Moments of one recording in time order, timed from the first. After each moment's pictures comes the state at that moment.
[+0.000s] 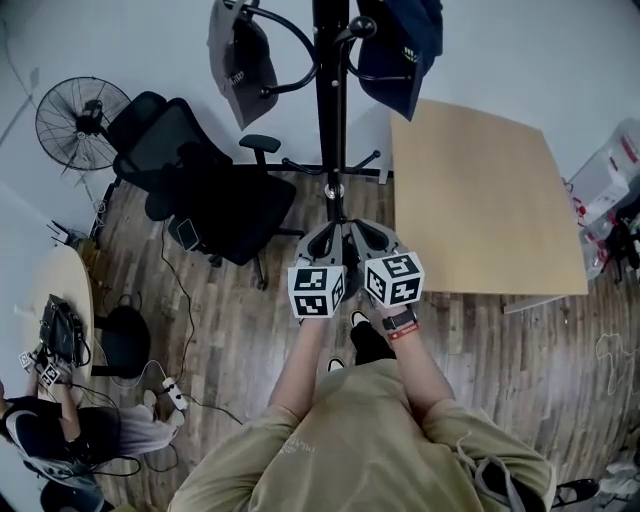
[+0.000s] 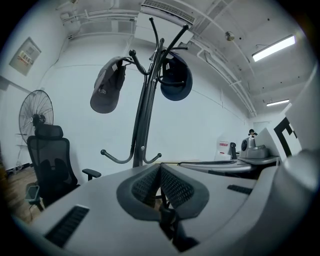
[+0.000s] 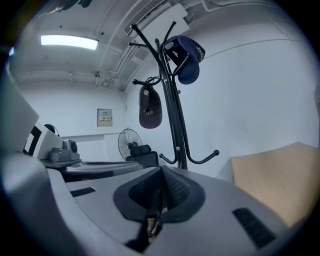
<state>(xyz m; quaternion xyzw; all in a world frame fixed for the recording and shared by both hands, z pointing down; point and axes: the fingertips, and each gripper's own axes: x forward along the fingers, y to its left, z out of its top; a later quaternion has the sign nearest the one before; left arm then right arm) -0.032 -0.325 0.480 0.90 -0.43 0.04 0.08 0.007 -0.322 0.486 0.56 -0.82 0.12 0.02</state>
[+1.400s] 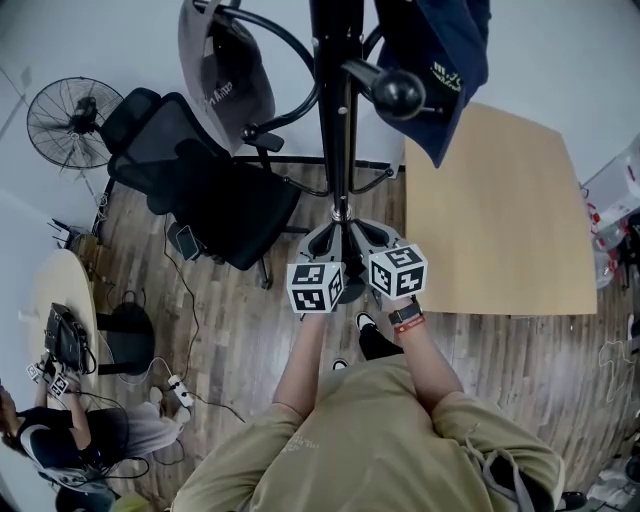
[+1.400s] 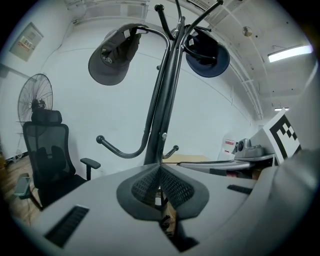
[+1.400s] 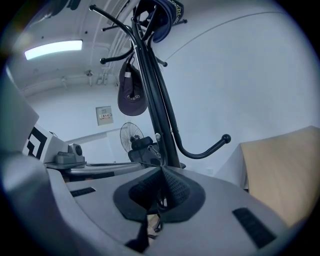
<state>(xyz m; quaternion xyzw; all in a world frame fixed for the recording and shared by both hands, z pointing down) -0.011 -0.447 0.525 0.89 -0.43 0.07 0.14 0.027 -0.444 0.531 0.52 -0.83 0.19 0.04</state>
